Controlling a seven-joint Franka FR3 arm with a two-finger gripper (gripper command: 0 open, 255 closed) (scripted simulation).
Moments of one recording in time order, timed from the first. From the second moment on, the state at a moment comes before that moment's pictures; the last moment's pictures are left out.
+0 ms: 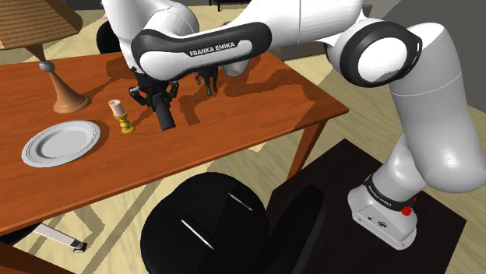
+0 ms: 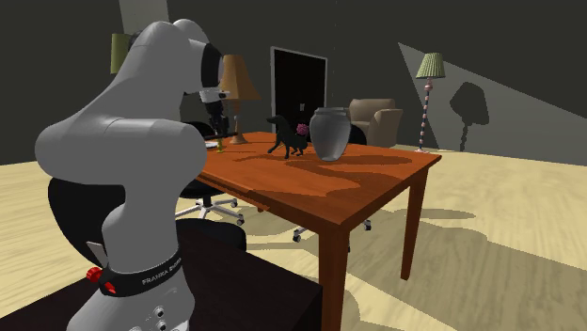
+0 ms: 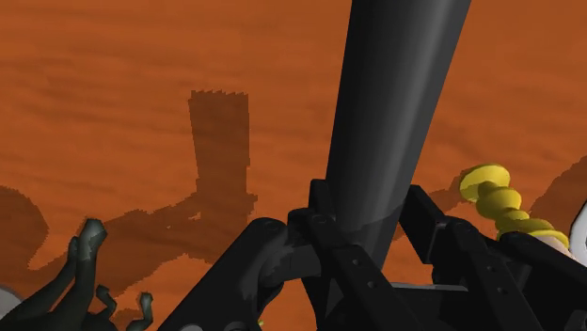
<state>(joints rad) 0.54 0.73 0.28 -1.09 -0.41 1.90 1.03</state>
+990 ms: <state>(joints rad) 0.53 0.78 0.26 -1.22 -0.43 2.06 1.08</state>
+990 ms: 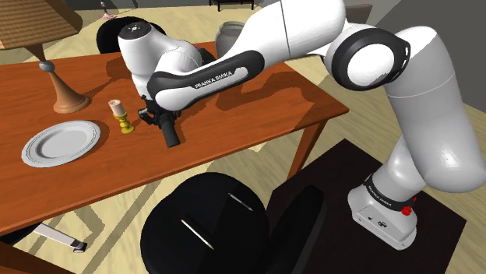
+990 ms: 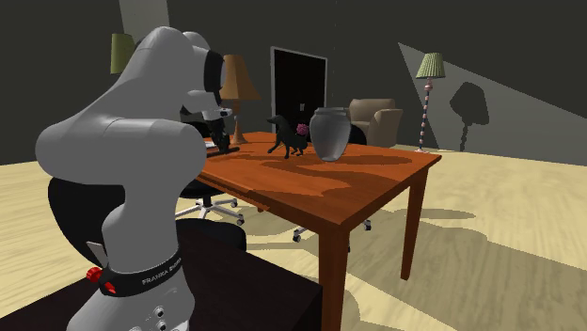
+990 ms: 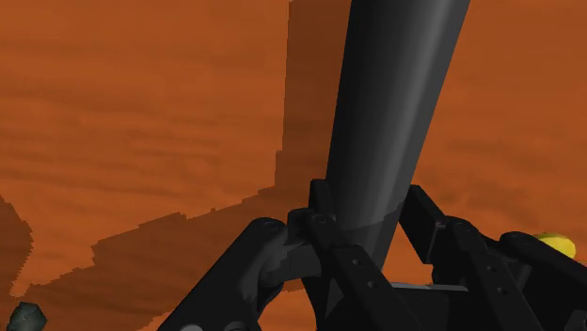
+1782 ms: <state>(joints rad) 0.53 0.79 0.26 -1.22 -0.44 2.07 1.08</state>
